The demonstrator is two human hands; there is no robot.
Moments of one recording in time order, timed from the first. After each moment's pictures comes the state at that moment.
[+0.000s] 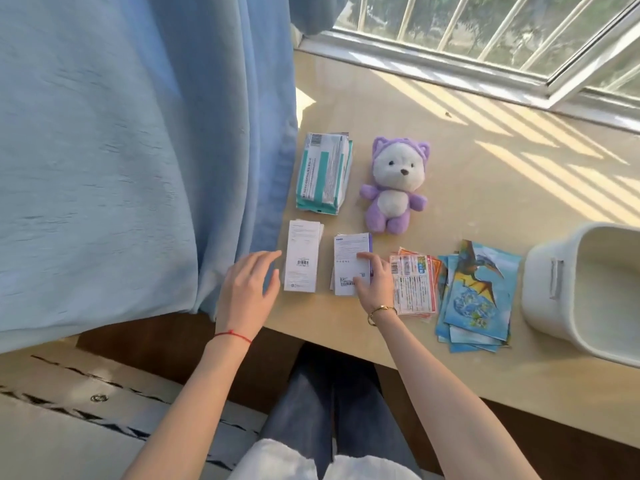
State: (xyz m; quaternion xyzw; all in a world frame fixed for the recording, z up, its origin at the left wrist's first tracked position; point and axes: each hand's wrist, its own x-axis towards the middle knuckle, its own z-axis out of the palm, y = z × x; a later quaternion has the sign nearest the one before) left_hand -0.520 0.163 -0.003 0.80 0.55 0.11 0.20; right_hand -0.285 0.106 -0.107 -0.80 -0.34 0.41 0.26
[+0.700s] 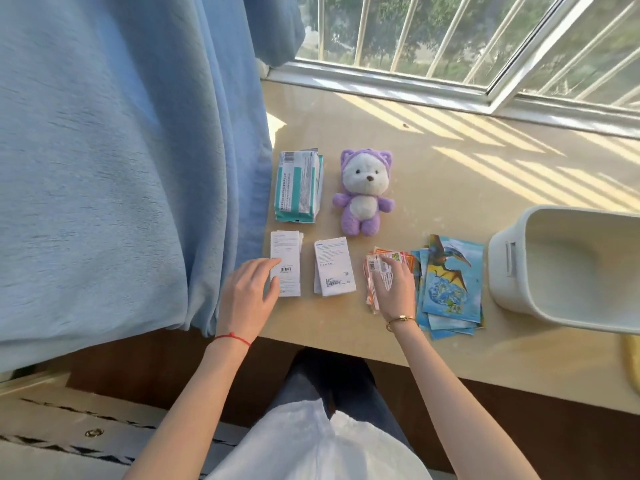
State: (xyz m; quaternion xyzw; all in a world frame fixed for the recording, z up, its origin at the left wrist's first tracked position) left_hand -0.496 0.153 0.025 0.84 0.50 0.12 0.19; right_hand -0.236 0.056 -0.054 -0.85 -0.35 0.27 0.29
